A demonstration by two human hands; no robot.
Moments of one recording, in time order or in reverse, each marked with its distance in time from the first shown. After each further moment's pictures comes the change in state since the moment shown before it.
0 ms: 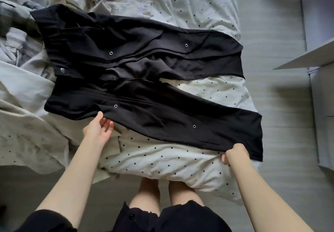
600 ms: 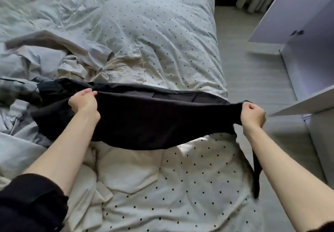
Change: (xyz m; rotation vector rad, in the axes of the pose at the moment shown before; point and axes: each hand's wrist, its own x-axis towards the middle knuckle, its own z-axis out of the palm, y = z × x) left_hand -0.038 0.142 0.196 0.187 0.060 0.572; right_hand 0.072 -0.254 -0.087 0.330 0.389 -0.459
